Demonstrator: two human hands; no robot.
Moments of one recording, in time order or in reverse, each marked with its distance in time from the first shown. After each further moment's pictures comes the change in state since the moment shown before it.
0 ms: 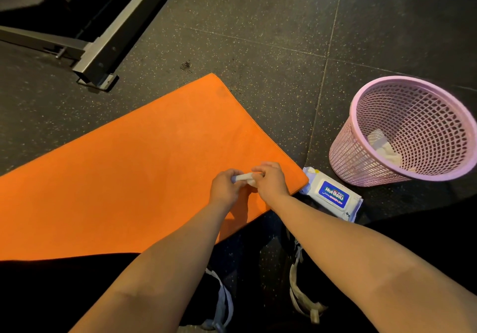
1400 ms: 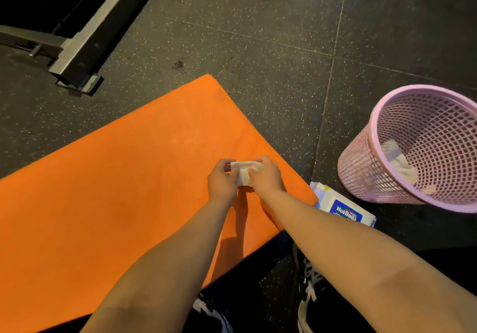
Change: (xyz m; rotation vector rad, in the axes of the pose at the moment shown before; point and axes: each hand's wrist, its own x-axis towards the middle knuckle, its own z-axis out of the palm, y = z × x) left_hand 0.075 0.013 -0.006 -0.267 0.221 -0.033; right_hand 0.073 -0.023 0.020 -0.013 0.060 0.133
